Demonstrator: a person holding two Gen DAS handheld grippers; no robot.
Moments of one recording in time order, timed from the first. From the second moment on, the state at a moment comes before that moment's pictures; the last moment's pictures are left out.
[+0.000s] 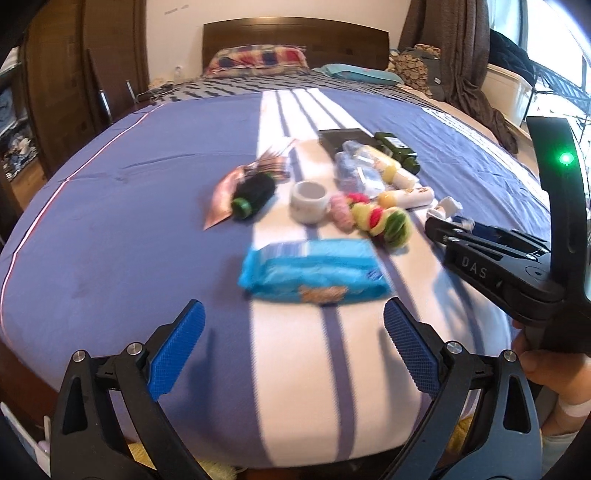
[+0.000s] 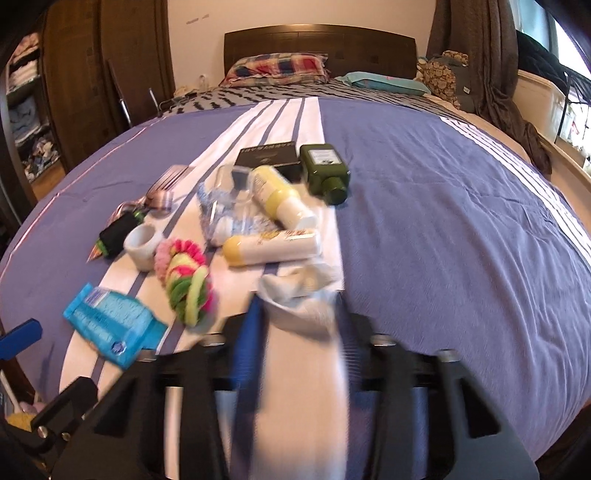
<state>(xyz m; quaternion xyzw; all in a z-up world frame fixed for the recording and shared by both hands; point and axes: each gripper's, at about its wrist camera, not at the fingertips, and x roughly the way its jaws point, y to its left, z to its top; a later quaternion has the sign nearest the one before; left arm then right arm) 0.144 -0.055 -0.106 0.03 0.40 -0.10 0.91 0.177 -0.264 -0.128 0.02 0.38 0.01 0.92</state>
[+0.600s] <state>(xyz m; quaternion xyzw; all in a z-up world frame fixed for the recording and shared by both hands) 0.191 -0.078 -0.128 0.04 0.42 -0.11 0.90 0.164 -0.280 -0.120 0.02 0.37 0.01 0.93</state>
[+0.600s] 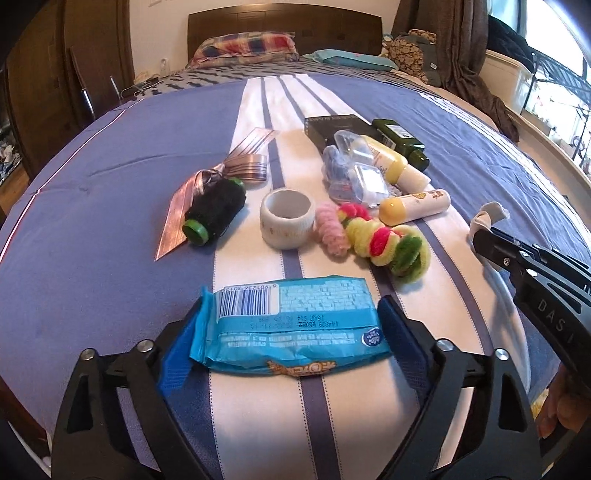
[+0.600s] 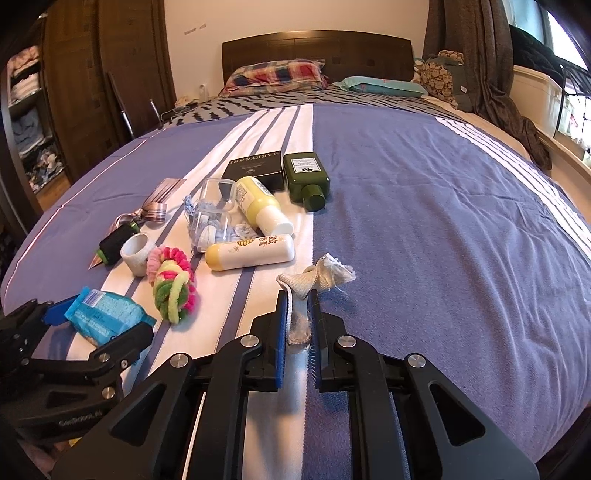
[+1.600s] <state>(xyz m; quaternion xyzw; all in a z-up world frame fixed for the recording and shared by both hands) 0.006 -0.040 -0.117 0.03 0.41 -0.13 0.90 -0.011 -0.259 -0.126 0.04 0.39 0.05 0.92</state>
